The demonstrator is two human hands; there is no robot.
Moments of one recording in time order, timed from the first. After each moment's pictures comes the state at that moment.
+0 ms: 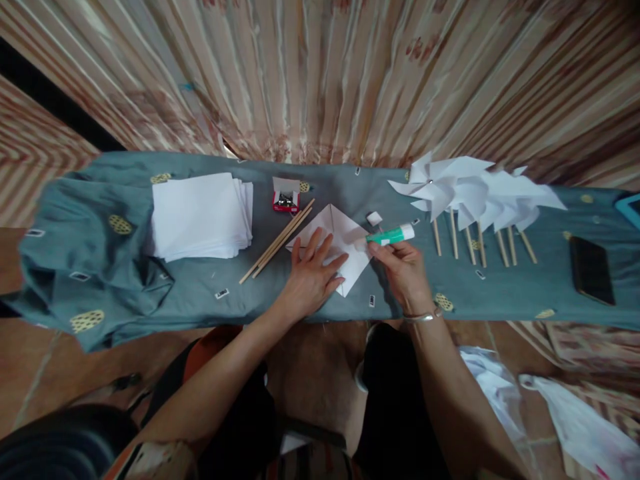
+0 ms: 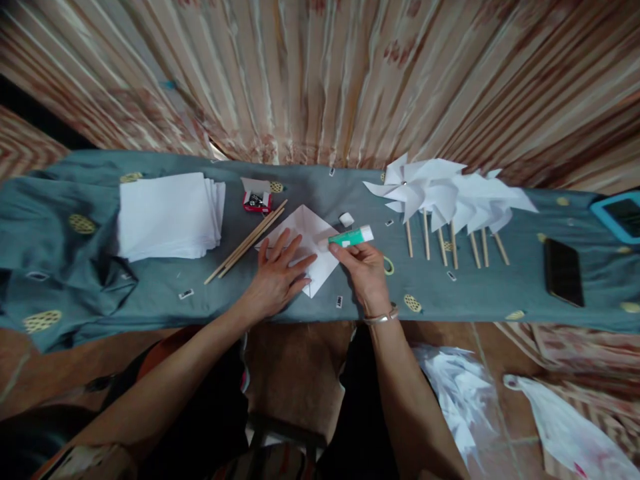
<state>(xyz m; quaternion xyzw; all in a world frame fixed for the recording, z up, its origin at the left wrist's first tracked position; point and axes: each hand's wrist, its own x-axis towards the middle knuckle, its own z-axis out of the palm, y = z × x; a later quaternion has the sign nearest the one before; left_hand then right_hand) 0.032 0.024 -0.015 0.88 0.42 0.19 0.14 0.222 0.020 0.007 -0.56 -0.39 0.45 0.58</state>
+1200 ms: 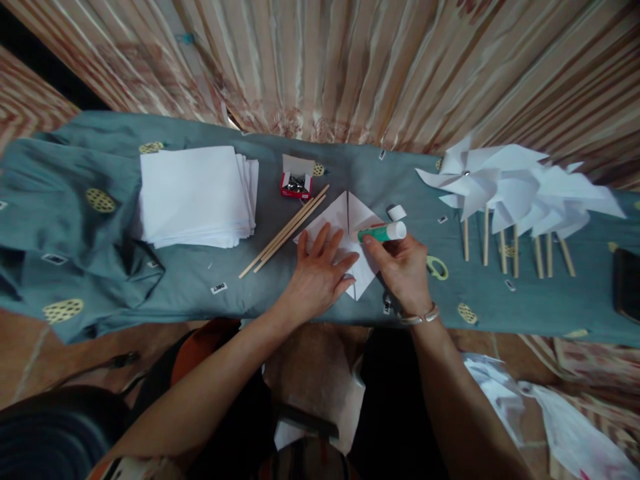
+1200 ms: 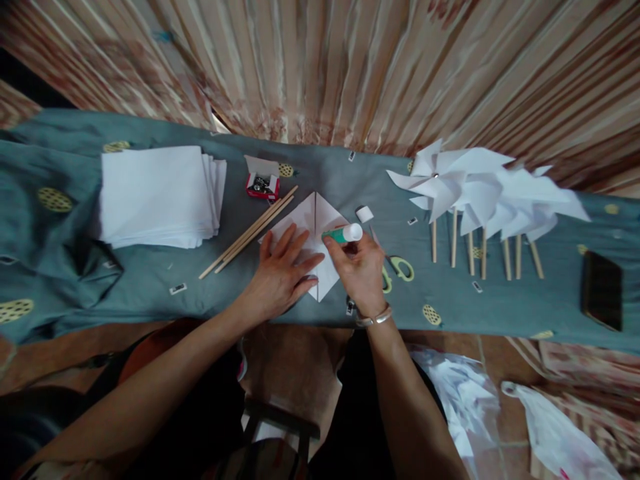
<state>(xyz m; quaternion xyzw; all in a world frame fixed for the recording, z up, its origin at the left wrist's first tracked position) 0.031 0.025 -0.019 0.87 0.43 0.17 0.15 0.207 0.035 -0.004 -0.66 -0.56 0.26 0.42</state>
